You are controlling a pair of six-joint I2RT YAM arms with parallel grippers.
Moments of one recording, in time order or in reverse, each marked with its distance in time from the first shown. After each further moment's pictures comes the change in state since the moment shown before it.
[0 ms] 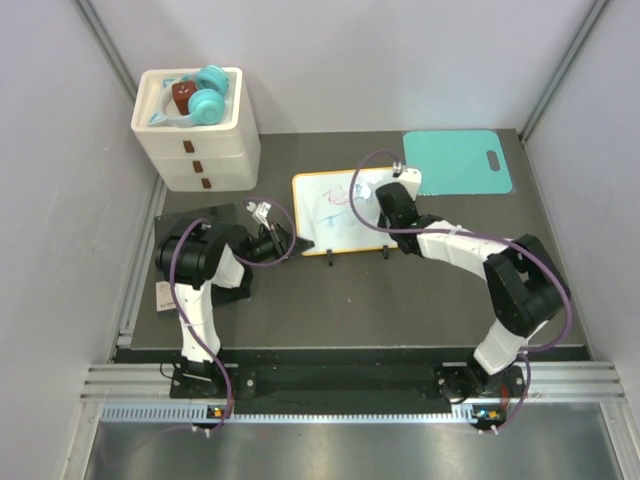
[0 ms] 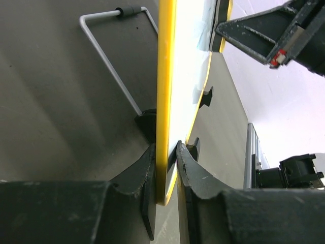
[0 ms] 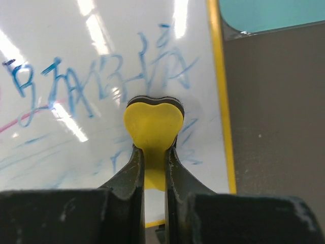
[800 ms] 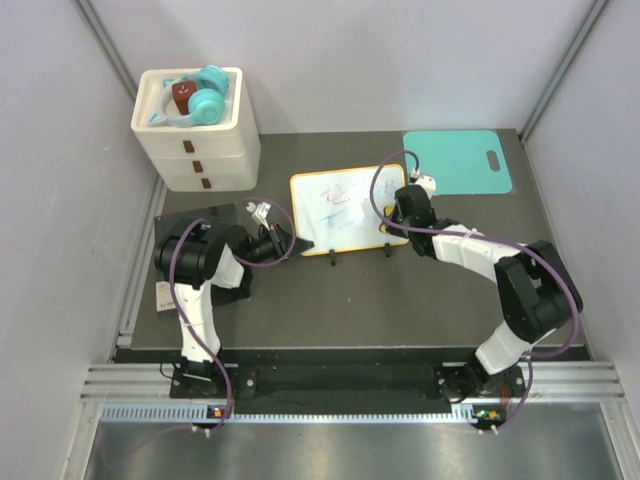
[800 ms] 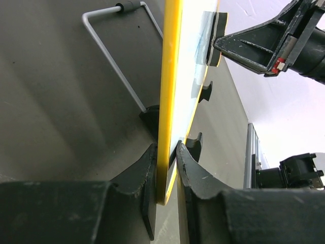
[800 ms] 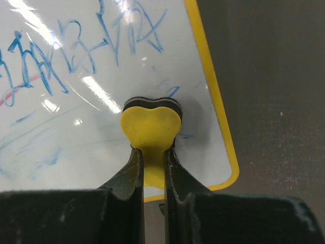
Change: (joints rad) left arm 0.006 0.000 -0.005 -0.006 0.000 0.002; right arm -0.076 -0.051 -0.070 -0.002 -0.197 0.095
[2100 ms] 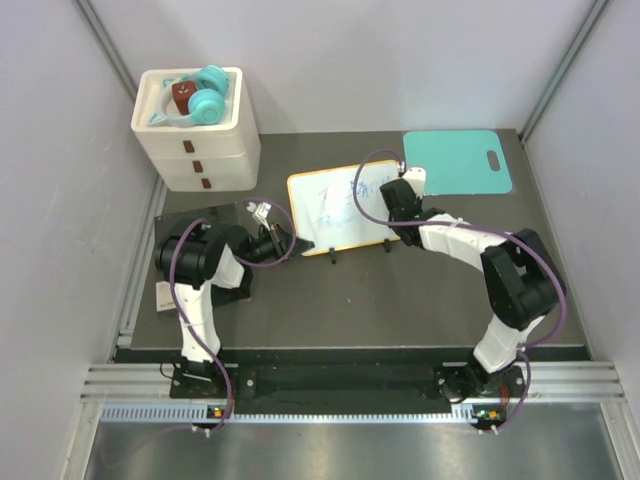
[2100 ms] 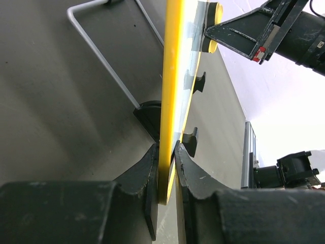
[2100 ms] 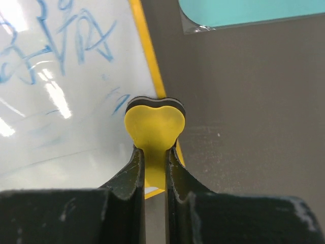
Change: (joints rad) left arm -0.003 0.000 0.000 0.013 0.011 -0.010; right arm 0.051 0.091 0.135 -0.138 0.267 -0.163
